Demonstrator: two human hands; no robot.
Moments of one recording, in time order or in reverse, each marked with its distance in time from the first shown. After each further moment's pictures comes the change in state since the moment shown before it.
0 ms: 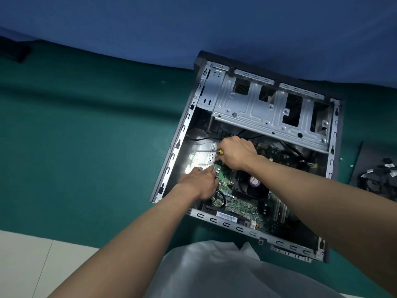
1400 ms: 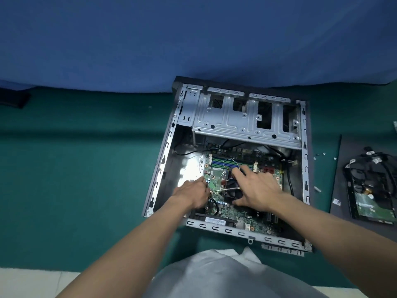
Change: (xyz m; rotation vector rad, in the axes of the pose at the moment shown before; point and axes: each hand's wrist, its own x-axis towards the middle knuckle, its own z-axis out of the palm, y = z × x) left_hand -0.001 0.011 -0.002 0.031 0.052 -0.042; right_hand -0.102 0.047 0.016 -0.289 -0.069 0.006
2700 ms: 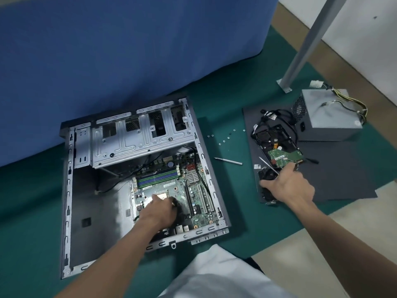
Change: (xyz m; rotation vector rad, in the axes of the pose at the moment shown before) left_hand 0.016 0.105 0.024 0.385 0.003 -0.041; right_hand -0.158 0.147 0.130 0.778 0.110 1.281
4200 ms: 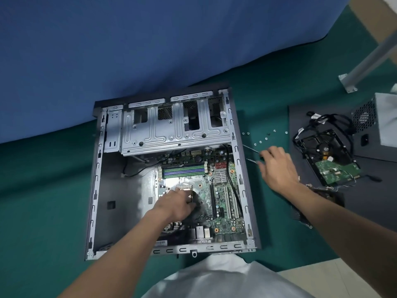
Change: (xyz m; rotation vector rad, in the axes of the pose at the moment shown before) left_hand 0.004 -0.023 -0.020 -0.270 -0.063 0.071; right_hand 0.050 -0.101 0.048 -0.062 0.178 -0.866
